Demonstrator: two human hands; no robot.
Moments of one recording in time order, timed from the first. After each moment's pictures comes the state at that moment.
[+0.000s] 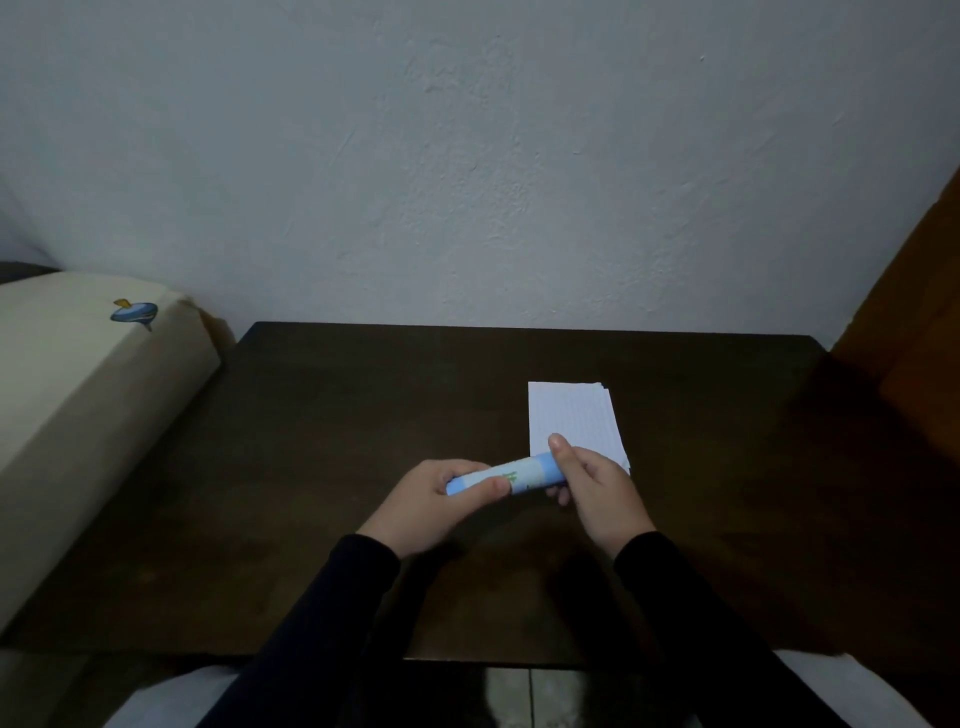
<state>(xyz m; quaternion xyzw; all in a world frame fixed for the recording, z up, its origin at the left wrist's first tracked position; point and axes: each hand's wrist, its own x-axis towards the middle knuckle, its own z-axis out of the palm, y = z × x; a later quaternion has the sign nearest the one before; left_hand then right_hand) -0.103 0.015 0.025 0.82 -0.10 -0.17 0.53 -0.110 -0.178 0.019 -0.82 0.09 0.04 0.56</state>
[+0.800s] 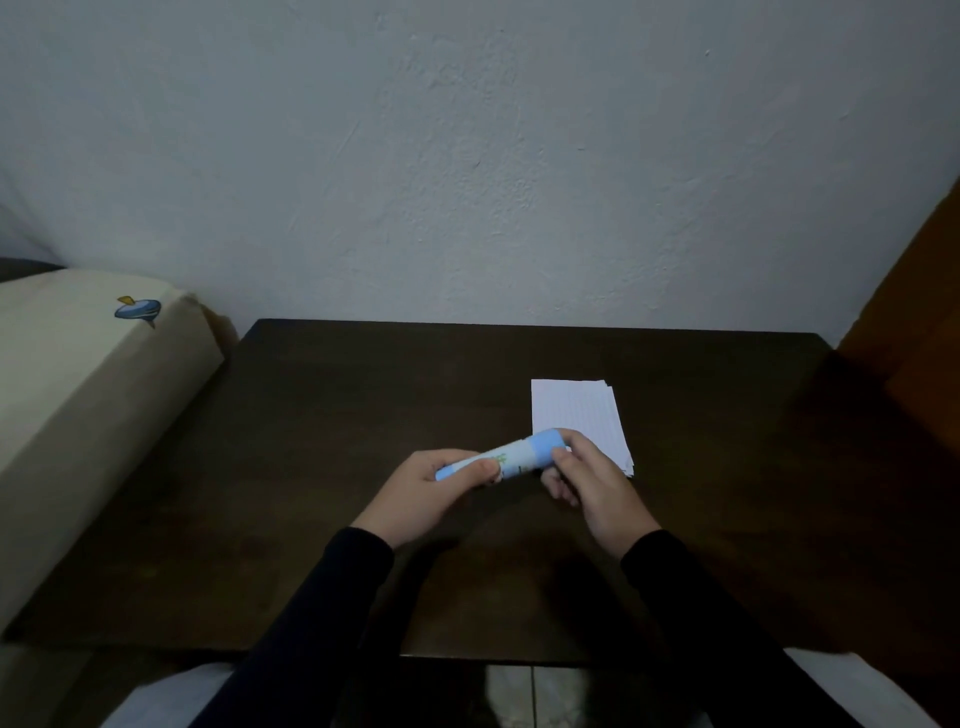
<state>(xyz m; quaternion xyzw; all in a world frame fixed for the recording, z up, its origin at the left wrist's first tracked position) -0.101 0.022 0.028 0.78 -0.08 -0.17 0.59 -0.107 -0.180 0.014 -0.80 0.01 0.08 0.59</state>
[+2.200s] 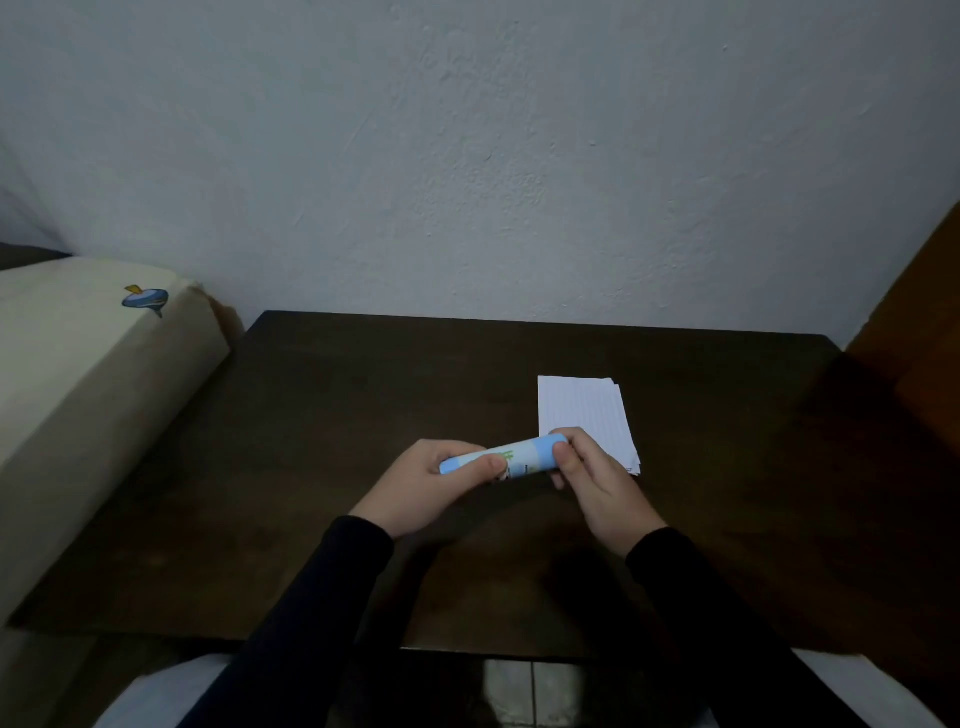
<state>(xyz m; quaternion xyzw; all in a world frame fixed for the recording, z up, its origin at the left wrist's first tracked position) -0.097 0.028 0.027 0.82 -0.11 -0.13 0.54 -0.109 -0.181 0.016 -0.85 -0.03 0.07 0.52</state>
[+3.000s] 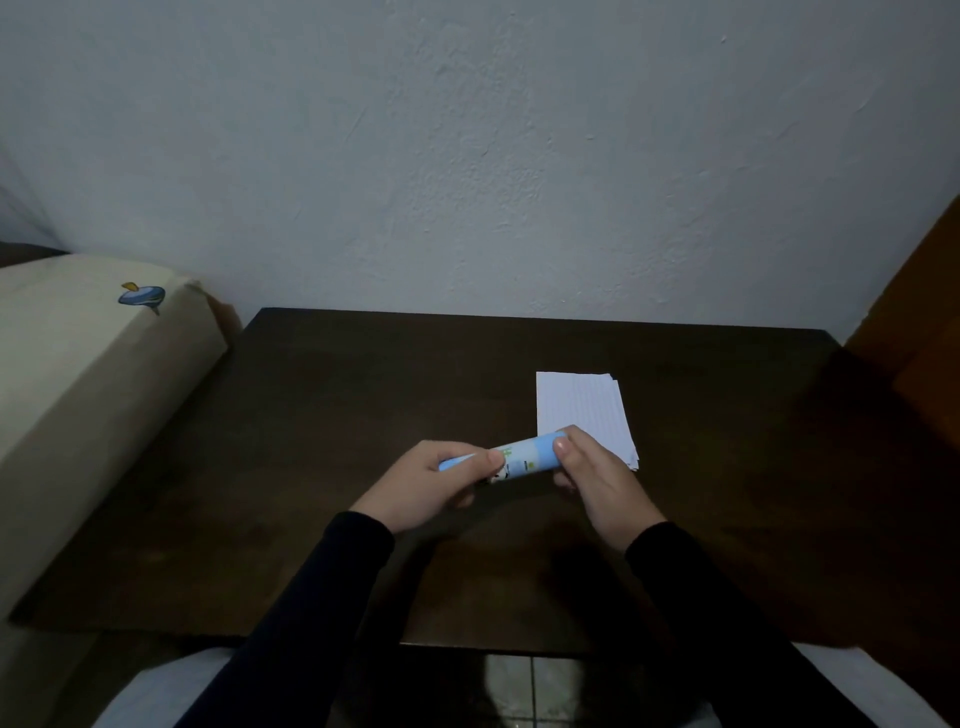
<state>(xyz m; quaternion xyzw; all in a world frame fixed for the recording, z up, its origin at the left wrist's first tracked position) -0.092 0.028 0.015 0.79 -0.11 -0.18 0.58 -0.111 -0.182 0.016 -0.84 -0.03 0.07 0.54</state>
